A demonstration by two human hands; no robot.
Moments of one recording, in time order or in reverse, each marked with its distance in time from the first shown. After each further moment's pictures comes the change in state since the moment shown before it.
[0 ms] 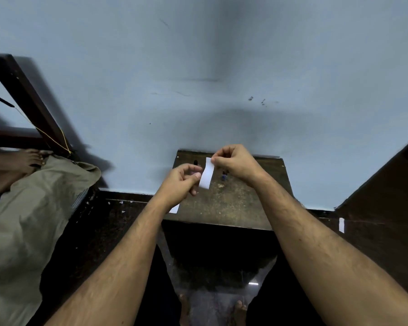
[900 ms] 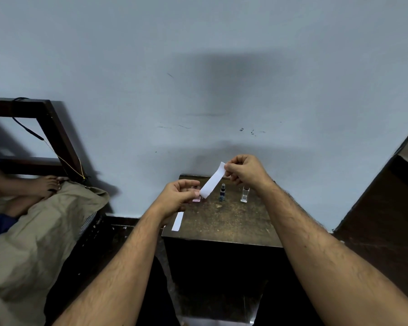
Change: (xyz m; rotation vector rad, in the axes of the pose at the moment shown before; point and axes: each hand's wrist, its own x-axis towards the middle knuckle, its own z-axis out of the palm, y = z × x) left_hand -0.040 0.039 -0.013 -0.218 -0.043 -0.066; right_hand -0.045 -0.050 -0.039 0.084 0.177 0.060
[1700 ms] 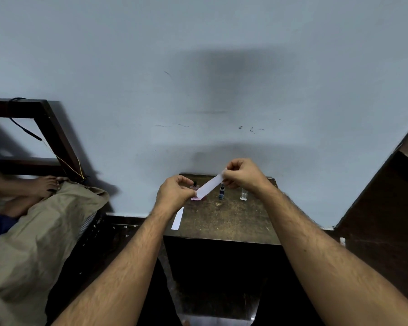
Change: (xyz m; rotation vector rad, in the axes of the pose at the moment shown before) left_hand 0.011 0.003 0.009 0.405 0.316 0.022; right_hand 0.003 0.016 0.003 -0.090 -0.086 -0.023
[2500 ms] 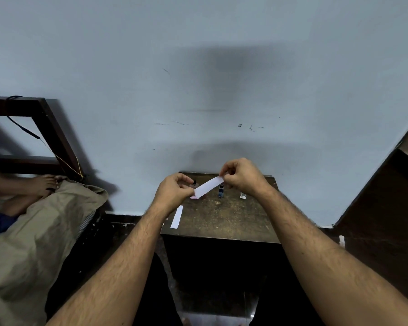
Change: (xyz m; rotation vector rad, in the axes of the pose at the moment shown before) left_hand 0.004 -0.002 -0.003 0.037 -0.066 0.061; right_hand -0.004 -0.002 0.001 -0.439 0.018 -0.135
